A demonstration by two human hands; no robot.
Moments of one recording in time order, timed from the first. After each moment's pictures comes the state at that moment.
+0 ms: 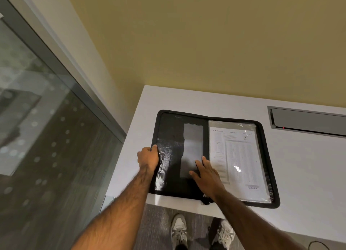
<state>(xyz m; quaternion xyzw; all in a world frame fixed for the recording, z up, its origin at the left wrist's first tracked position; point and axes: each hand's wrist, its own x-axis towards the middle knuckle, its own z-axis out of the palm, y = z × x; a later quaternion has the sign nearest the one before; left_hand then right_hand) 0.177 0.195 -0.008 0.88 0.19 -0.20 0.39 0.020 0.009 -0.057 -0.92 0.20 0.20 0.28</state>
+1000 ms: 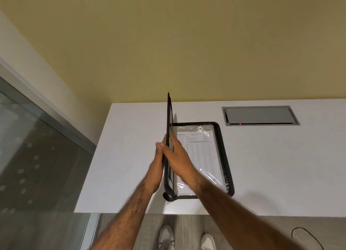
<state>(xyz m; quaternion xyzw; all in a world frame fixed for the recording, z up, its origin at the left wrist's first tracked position) 0.036 0.063 0.107 0.67 -0.12 -0.34 0.65 0.006 -0.032 0.123 -0.70 0.22 -0.04 0.67</state>
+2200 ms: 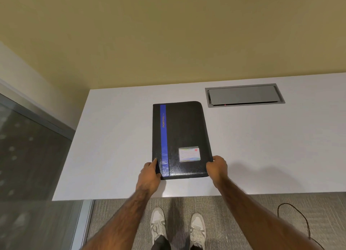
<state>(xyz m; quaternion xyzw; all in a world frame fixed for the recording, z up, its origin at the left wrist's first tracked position) -0.023 0.044 -0.035 0.92 -0.14 -0.30 0.20 -0.144 -0.188 -0.052 -0.70 0.54 0.01 0.47</state>
